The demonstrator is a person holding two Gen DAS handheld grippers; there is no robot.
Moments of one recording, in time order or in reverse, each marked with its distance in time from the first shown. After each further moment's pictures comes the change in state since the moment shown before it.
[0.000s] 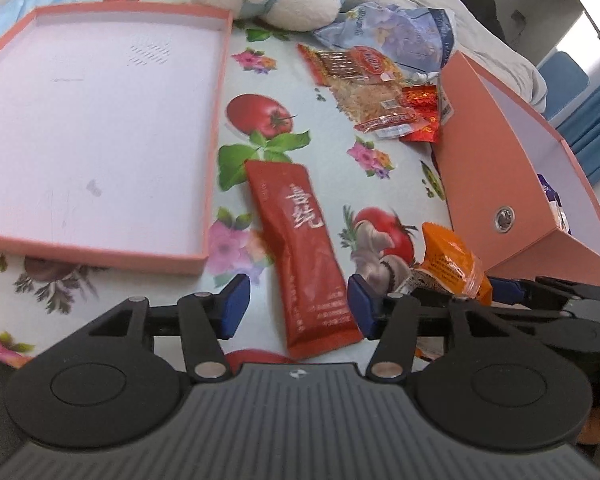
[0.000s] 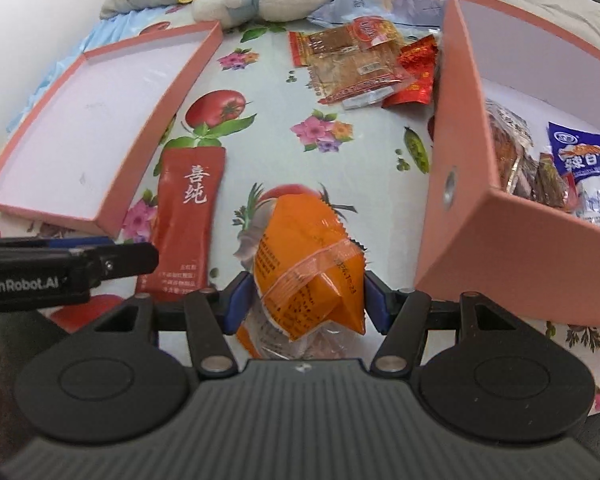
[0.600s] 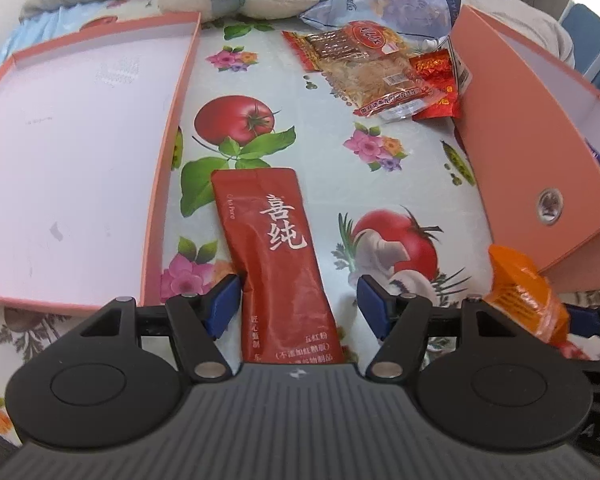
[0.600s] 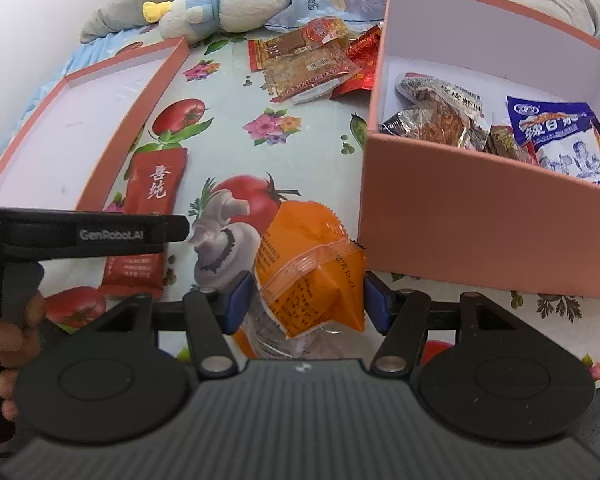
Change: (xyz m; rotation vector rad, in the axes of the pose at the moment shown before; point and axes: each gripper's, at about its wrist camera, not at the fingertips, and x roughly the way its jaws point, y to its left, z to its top) left arm 0.054 -0.044 0.012 0.129 0.014 0.177; right arm -0.010 -0.039 -0.017 0.076 -0.017 0.001
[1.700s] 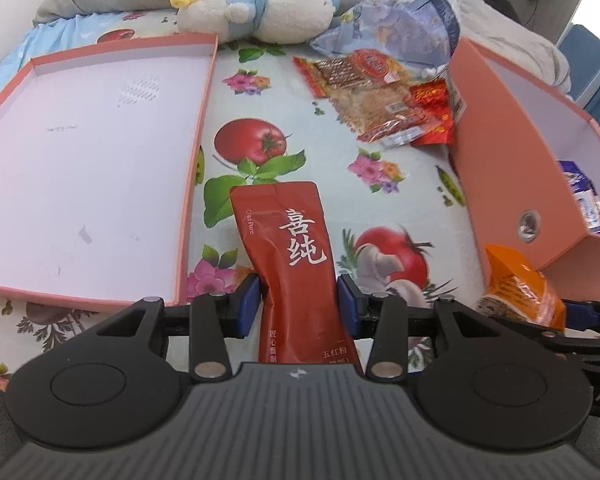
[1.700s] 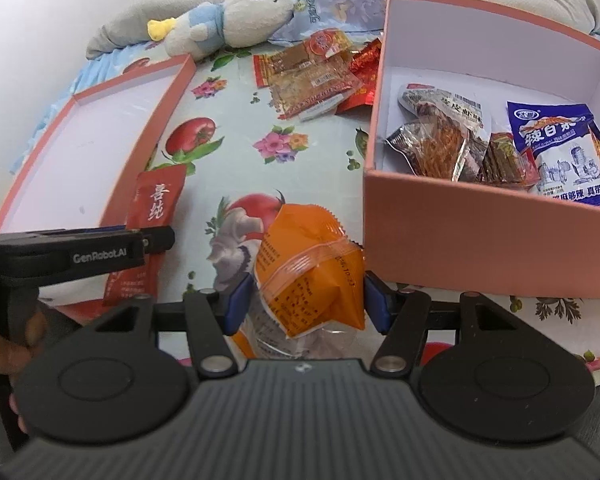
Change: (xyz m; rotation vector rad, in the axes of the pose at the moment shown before) left arm -0.037 0.013 0.001 -0.042 -0.051 -0.031; right arm -0.021 0.002 0.014 0.024 -0.010 0.042
